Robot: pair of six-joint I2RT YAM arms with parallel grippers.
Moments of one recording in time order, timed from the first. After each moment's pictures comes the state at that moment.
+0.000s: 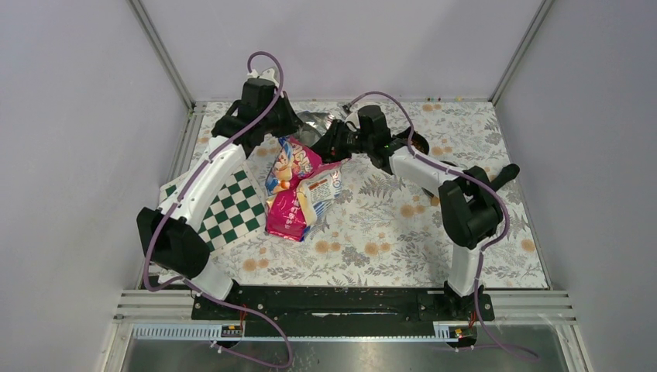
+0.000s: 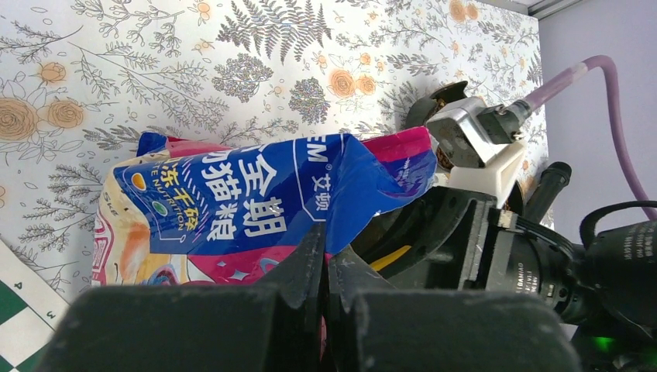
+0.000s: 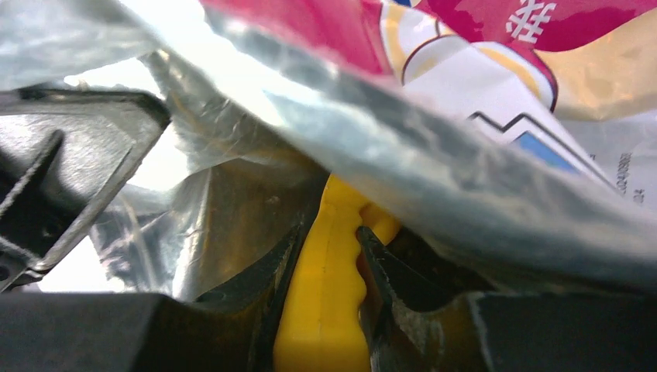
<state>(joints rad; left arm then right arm) -0.37 1.58 1.58 -0.55 0.08 -0.58 0.56 1.91 1.39 0.14 -0.71 1.12</state>
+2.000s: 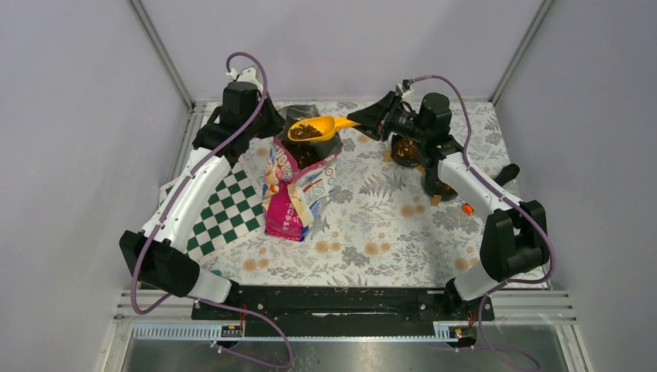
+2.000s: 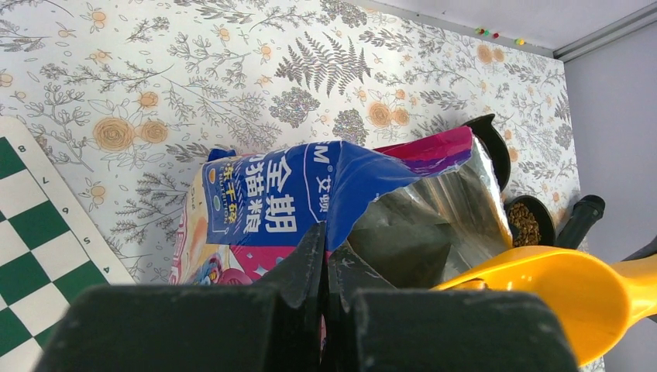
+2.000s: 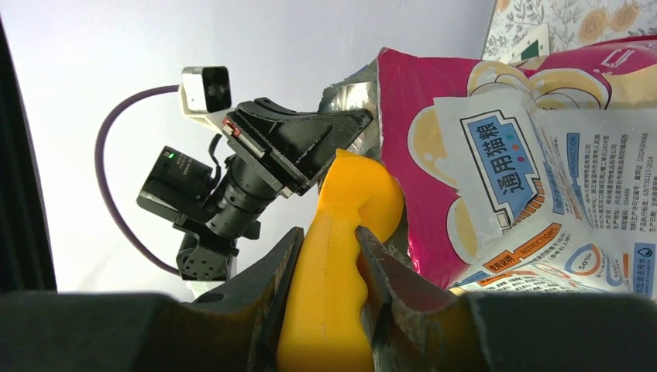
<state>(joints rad) -0.34 1.44 1.51 -0.55 -0.02 -0.52 0.32 1.57 1.21 0.32 -0.75 1.39</state>
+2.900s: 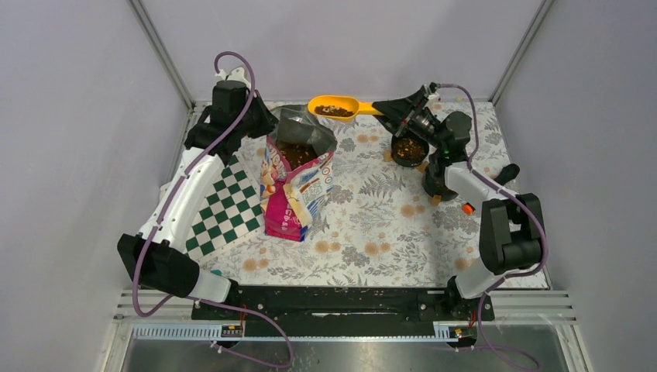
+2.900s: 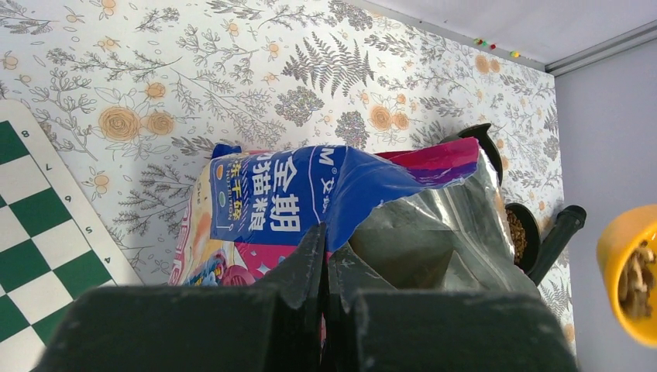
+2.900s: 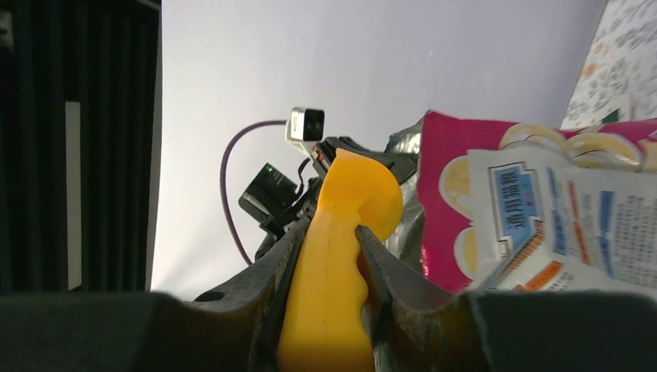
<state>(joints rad) -0.27 1.43 1.52 -0.58 0.03 -0.55 0.21 1.61 1.03 0.94 -0.75 1.73</state>
